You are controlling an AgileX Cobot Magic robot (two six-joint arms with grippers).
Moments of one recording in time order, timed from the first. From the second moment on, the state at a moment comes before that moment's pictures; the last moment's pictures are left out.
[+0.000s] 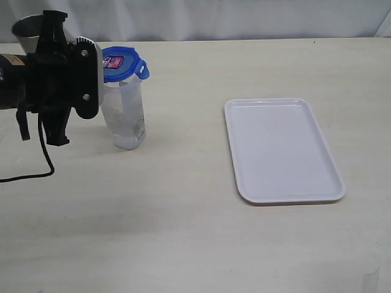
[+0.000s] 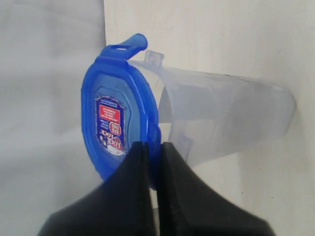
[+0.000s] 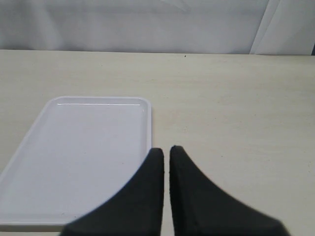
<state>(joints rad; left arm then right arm) -0.44 1.41 -0.72 -0.50 0.05 1.86 -0.02 0.01 0.00 -0.05 0.35 -0.01</state>
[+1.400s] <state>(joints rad) -0.44 1.41 -0.72 -0.50 0.08 1.86 -0.02 0.01 0.00 -0.05 0.35 -0.01</state>
